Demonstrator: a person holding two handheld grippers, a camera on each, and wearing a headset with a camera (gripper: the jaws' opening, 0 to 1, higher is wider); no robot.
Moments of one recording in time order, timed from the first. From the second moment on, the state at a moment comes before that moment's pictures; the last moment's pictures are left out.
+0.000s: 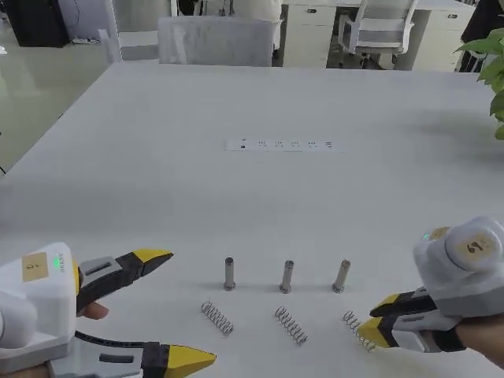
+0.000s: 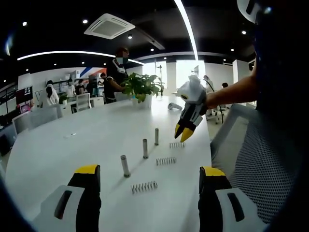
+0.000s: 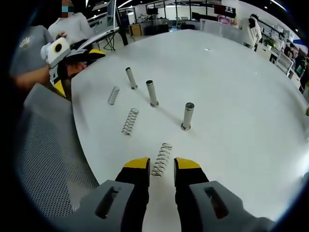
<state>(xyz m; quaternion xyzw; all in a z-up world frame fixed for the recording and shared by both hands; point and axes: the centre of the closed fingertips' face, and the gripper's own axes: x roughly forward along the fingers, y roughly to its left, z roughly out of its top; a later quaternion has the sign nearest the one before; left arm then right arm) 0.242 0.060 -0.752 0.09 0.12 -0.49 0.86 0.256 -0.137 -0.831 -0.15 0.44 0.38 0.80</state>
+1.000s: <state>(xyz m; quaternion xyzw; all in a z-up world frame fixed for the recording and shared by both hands) 0.241 0.063 -0.753 0.09 0.12 -0.49 0.86 0.244 -0.138 -0.854 -0.19 0.49 0.35 0.78</state>
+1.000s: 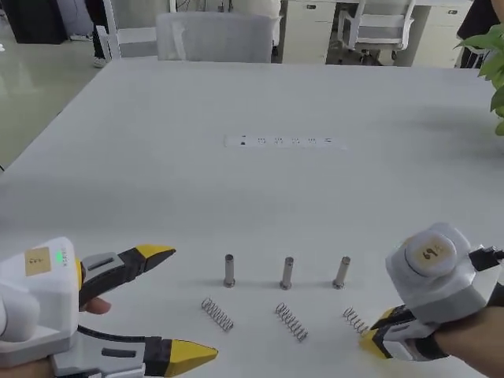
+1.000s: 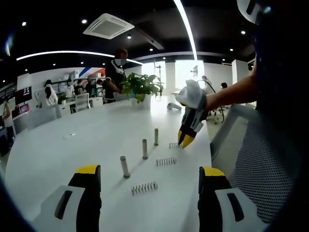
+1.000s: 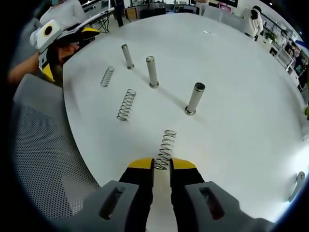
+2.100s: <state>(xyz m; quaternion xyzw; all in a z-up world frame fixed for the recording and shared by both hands) 0.237 0.055 -0.749 0.09 0.12 -0.50 0.85 0.241 -0.121 -0.806 -0.22 0.45 0.39 0.77</state>
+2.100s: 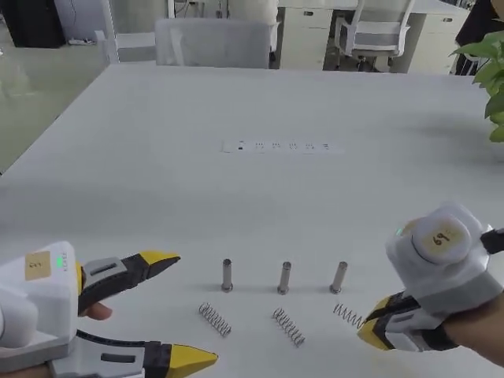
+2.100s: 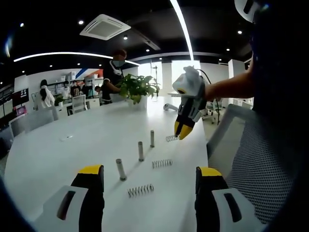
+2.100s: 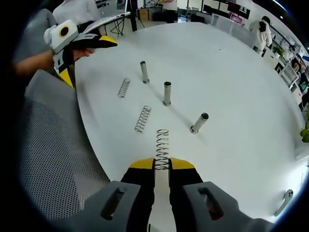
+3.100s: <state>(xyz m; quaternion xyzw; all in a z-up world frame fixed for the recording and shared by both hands) 0.223 0.031 -0.737 0.09 0.10 -0.56 0.82 0.235 -0.044 -0.764 -0.31 0.39 0.49 0.72</state>
